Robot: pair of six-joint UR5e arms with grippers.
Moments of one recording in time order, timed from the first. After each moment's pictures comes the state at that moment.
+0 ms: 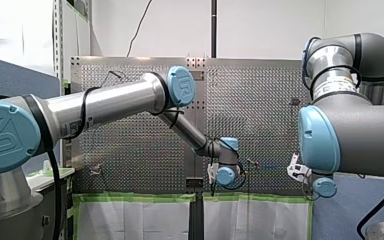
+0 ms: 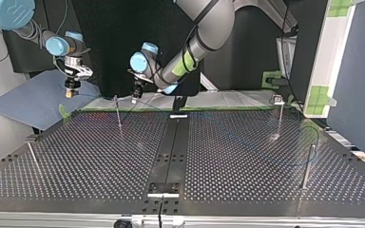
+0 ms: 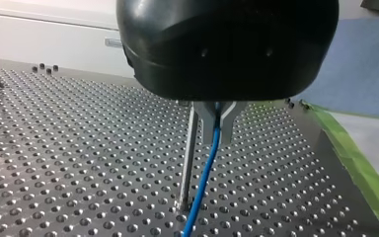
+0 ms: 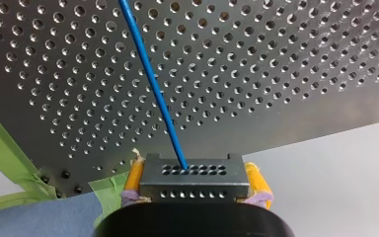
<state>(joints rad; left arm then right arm) -0.79 -2.83 -0.92 -2.60 -1.94 -1.69 1.51 -0.58 1.72 -1.16 1.34 1.86</state>
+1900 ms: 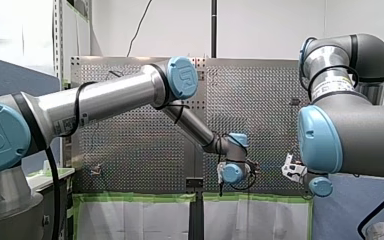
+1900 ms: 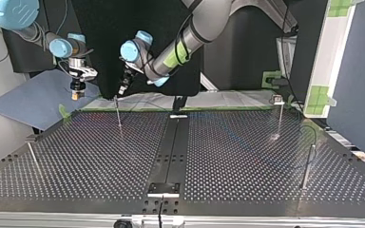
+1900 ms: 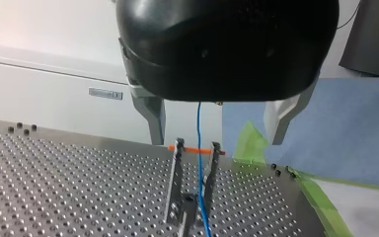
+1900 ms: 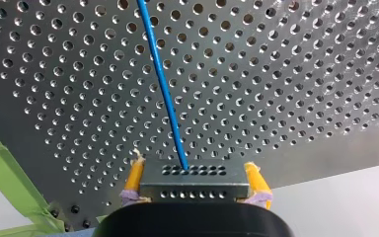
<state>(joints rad) -0.86 -2.79 -0.96 -2.66 -1.89 -1.69 1.54 -0.57 1.71 -1.16 1.29 1.85</state>
